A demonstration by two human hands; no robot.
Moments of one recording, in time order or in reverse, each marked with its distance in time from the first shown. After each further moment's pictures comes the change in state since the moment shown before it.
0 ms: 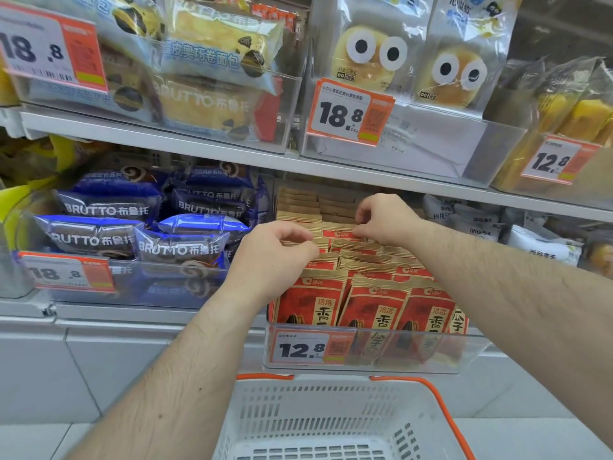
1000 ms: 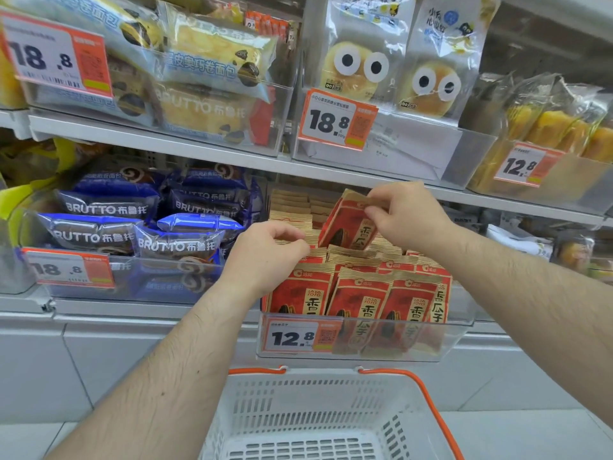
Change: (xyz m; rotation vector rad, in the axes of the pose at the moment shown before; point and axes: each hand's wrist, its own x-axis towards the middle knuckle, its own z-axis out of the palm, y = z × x) left_hand -0.010 0.006 -0.002 0.031 -0.022 0.017; right_hand -0.068 -0.012 -0.053 0.004 0.239 -0.141
